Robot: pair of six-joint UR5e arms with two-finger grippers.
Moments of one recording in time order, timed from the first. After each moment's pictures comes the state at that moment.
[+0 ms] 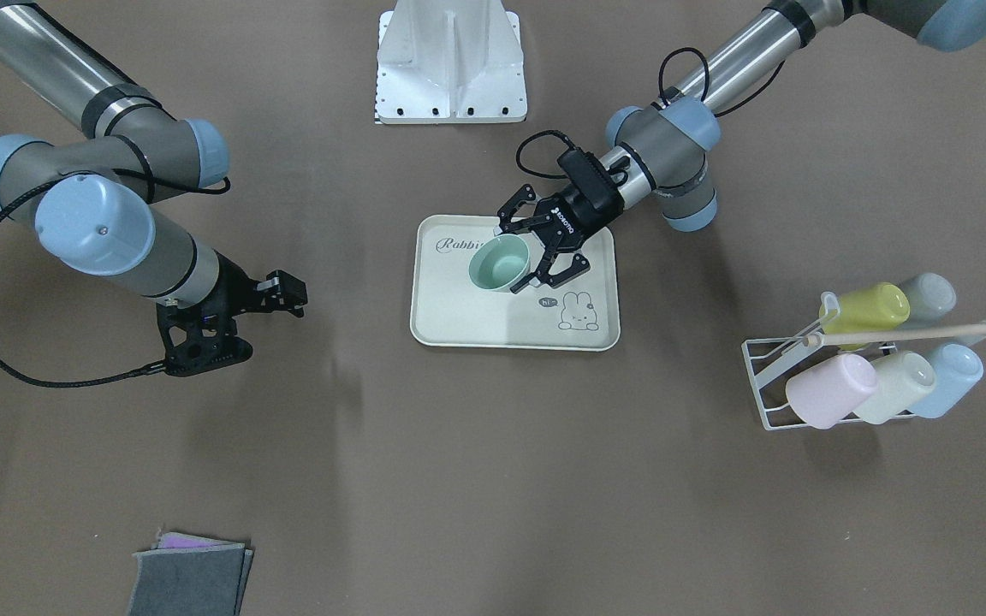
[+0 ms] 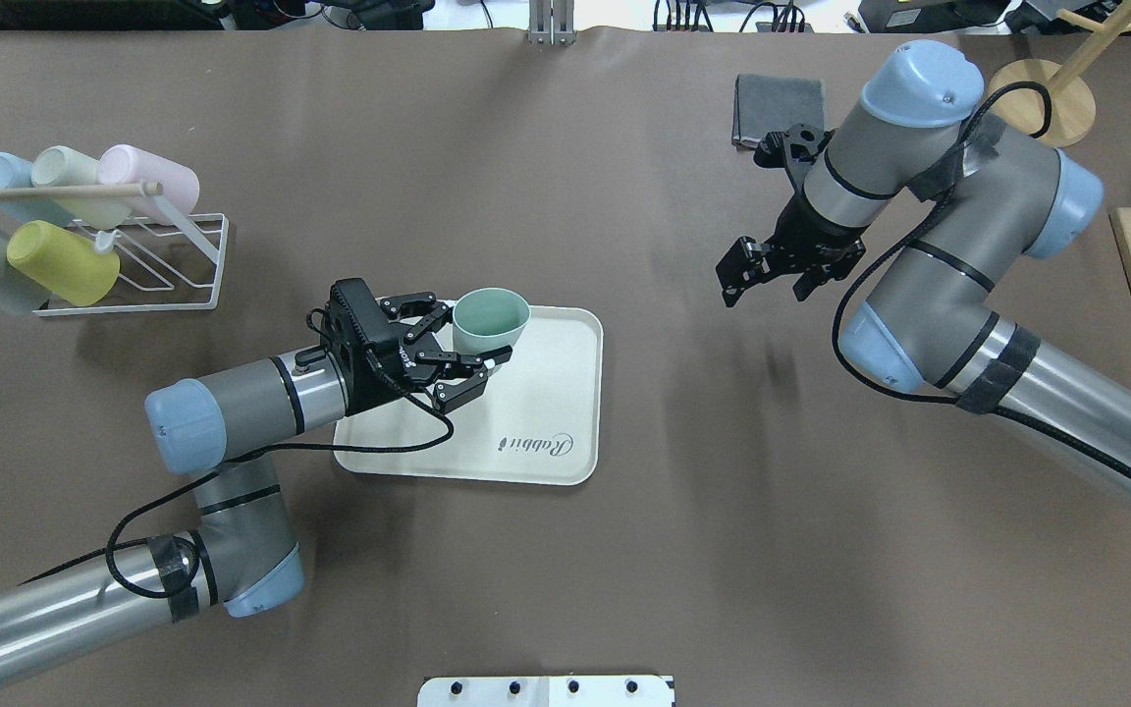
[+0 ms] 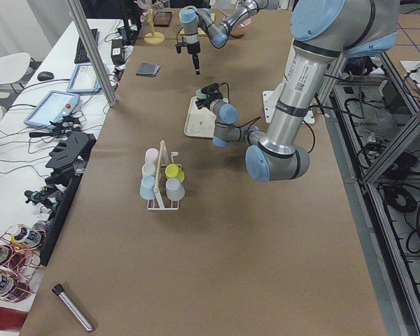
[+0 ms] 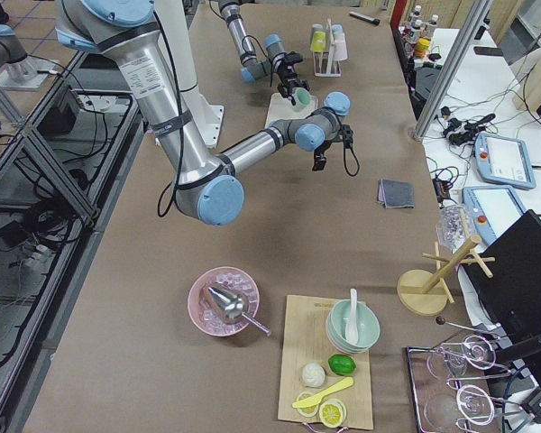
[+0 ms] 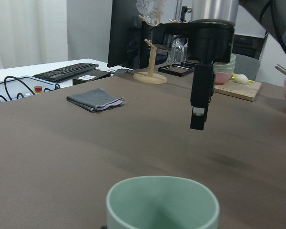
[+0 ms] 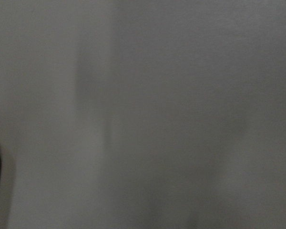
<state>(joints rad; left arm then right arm) -0.44 -2.09 -1.25 -3.26 -1.49 -0.47 0.86 -1.07 1.52 -1.41 2.32 0.74</state>
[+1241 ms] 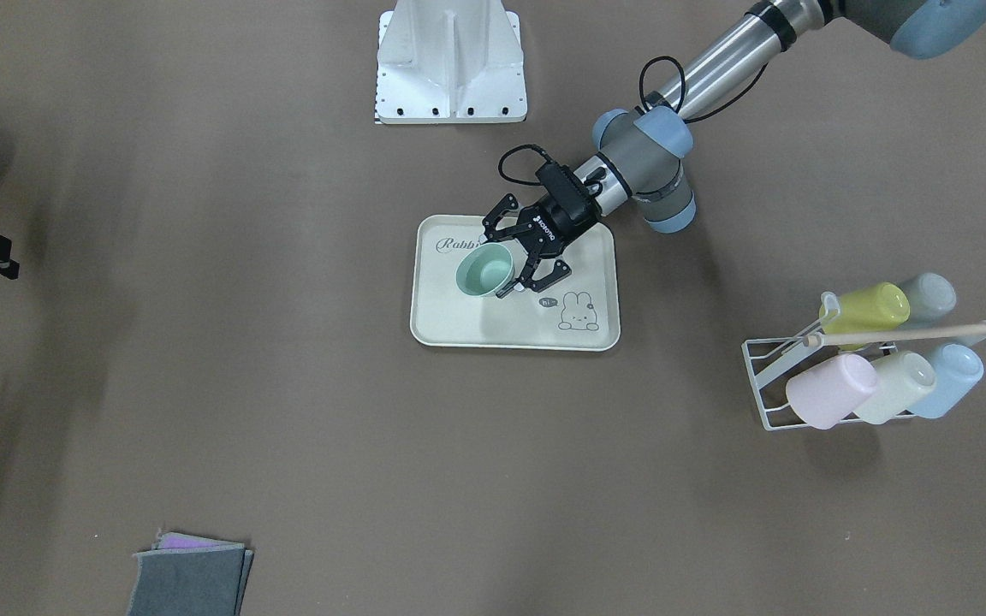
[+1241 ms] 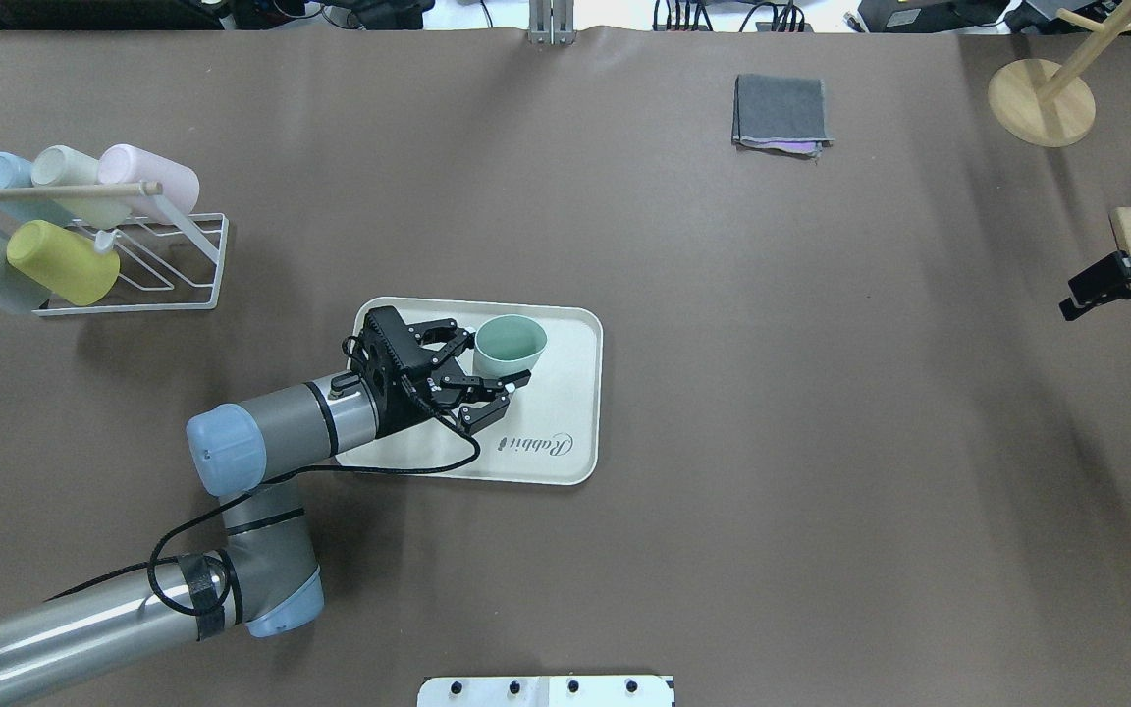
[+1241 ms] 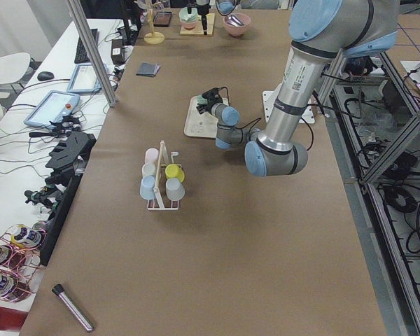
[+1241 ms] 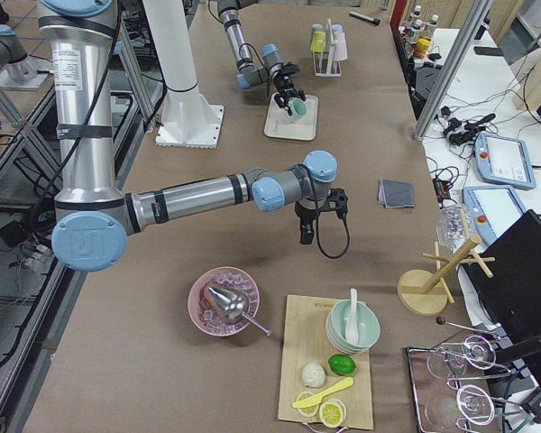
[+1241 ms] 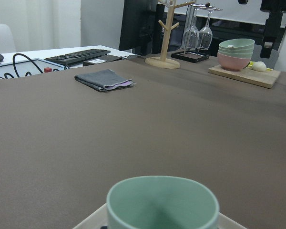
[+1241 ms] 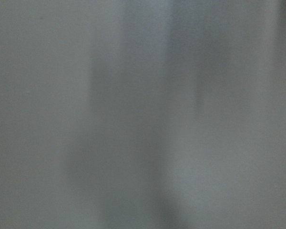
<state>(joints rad) -0.39 -2.12 -1.18 -3.27 -1.47 -0.48 1.21 -1.58 1.78 -1.46 2.36 0.37</state>
